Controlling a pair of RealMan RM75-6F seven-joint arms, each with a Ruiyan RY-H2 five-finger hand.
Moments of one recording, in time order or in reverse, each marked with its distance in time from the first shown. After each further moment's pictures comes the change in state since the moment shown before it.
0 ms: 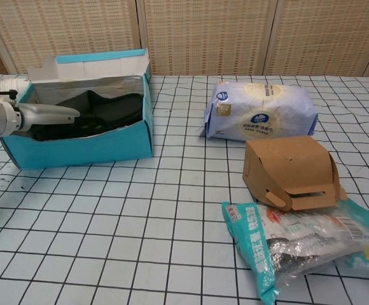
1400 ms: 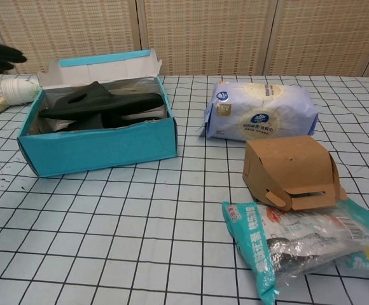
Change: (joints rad) left arm 0.481 0.352 0.087 -0.583 0.210 0.939 0.025; right arm -0.020 0.000 0.015 0.010 -0.006 0.058 -0.005
